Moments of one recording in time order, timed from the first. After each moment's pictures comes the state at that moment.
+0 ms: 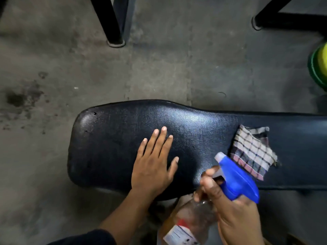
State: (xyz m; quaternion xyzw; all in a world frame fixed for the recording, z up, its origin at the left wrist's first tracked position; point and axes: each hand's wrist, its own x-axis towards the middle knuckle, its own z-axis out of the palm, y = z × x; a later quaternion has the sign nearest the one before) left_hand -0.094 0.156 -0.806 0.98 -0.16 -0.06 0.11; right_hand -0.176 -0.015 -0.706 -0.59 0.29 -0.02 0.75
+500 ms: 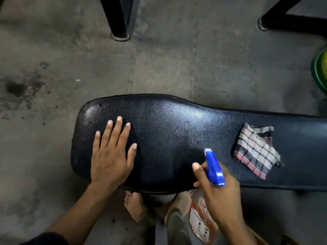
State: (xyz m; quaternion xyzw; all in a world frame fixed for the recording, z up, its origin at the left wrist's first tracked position) left_hand -0.082 0.262 -0.796 1.00 -0.05 -0.03 0.07; right_hand -0.171 -0.011 -0.740 -0.82 0.30 0.06 0.49
